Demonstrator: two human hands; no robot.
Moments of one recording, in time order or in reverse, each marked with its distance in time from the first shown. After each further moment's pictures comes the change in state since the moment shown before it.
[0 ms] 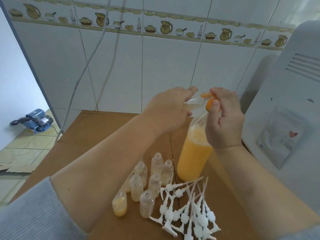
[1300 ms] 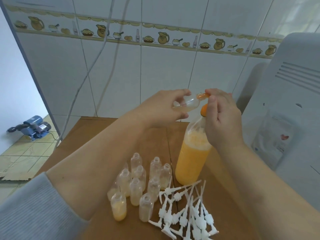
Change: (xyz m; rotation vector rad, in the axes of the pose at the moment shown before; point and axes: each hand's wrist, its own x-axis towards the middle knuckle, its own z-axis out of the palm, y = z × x) left_hand 0.007 -0.008 -0.017 -0.280 -0.130 -0.083; right_hand 0.015 -0.019 -0.018 -0.002 -0.143 0.128
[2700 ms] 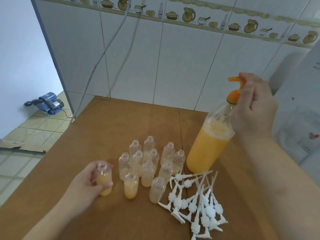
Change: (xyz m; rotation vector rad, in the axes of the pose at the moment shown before) left_hand -0.246 -0.160 0.071 -0.561 0.301 -0.678; right_hand -0.001 0.014 0.012 0.078 0.153 -0.064
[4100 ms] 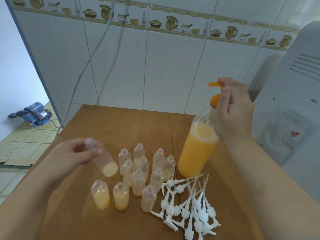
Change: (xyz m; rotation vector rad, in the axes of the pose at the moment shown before) left_hand 0.051 0.082 -0.028 0.058 -0.013 0.111; right_hand 0.002 -0.002 0.001 -0.035 -0.041 0.011
